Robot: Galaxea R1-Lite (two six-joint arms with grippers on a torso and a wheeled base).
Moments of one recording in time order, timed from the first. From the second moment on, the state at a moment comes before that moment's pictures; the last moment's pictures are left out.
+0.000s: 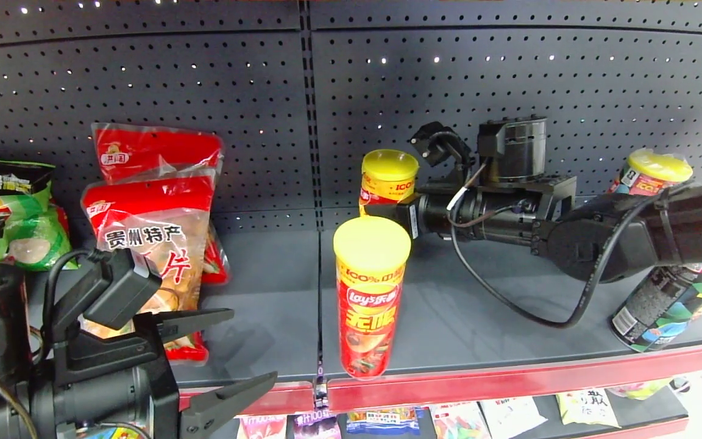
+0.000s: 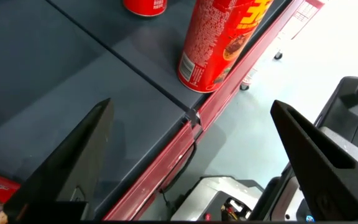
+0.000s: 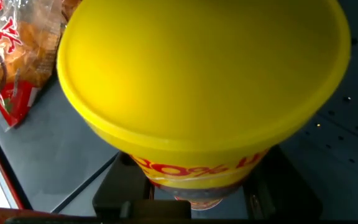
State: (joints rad) left arm -0.51 1.27 -0.36 -0.54 -0.37 0.01; right arm 0.57 1.94 -1.26 -0.42 0.25 -0.07
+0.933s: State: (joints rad) left arm -0.51 1.29 -0.36 -0.53 -0.37 0.01; right arm 0.59 1.88 -1.17 -0.42 0.24 -0.07
